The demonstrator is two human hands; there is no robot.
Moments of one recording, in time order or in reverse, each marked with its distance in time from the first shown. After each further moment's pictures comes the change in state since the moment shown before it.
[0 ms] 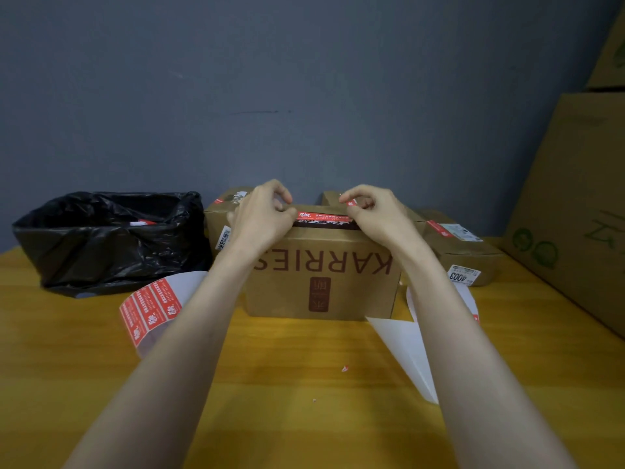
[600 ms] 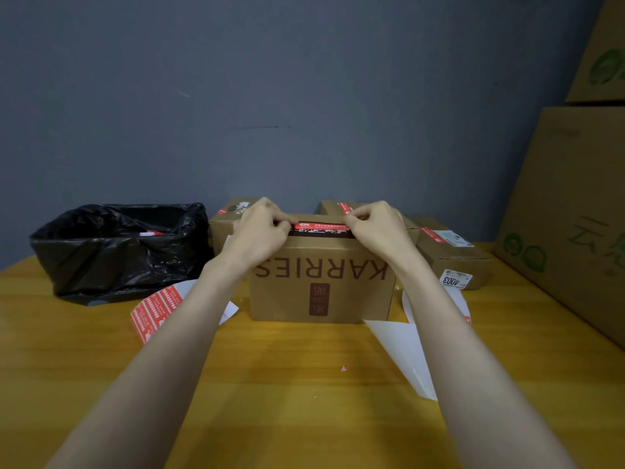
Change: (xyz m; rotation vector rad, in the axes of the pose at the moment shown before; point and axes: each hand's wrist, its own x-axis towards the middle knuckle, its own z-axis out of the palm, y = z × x) left_hand -0.008 -0.007 -0.013 0.062 -0.118 0.141; right_hand -0.014 -0.007 -0.005 -0.053 0.044 -0.008
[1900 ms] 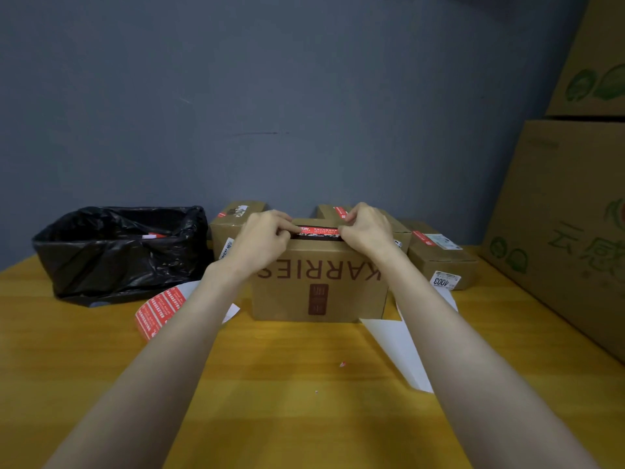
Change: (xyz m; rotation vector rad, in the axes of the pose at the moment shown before) left_hand -0.004 -0.003 -0.002 0.094 -0.049 0.137; right_hand 0.014 -0.008 0.011 -0.194 -0.025 0.134
